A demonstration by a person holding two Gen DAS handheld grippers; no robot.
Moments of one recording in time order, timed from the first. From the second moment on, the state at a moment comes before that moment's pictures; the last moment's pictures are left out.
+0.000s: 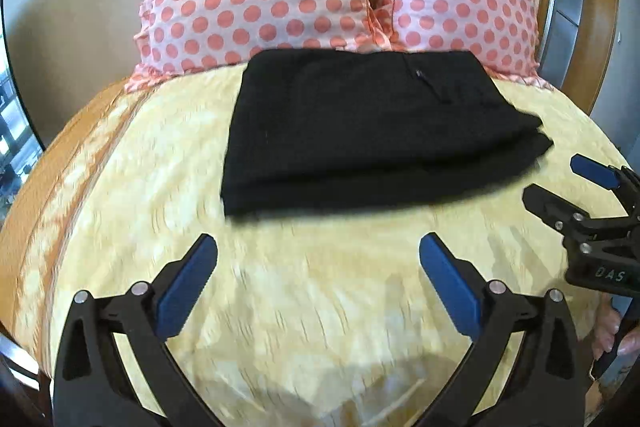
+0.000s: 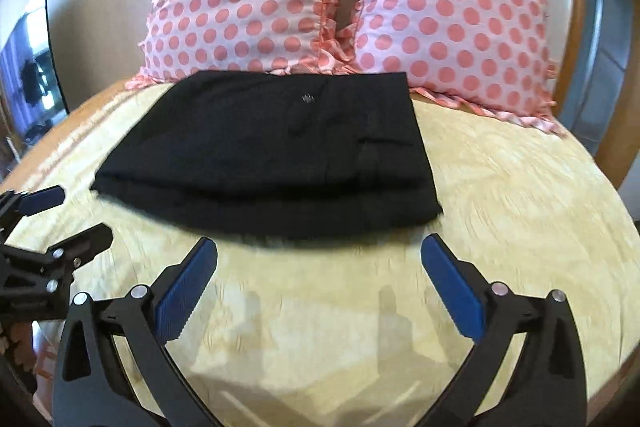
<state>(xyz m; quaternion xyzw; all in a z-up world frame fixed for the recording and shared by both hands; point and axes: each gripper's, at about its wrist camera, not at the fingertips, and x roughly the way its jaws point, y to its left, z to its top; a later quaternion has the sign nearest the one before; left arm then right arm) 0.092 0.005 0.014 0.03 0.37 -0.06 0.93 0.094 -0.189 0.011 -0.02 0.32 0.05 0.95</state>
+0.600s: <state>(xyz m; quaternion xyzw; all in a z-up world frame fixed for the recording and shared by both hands) 0.057 0.014 -0.009 0.02 0.34 -0.04 0.94 0.059 -0.179 -0.022 0.01 0.31 0.03 0.95</state>
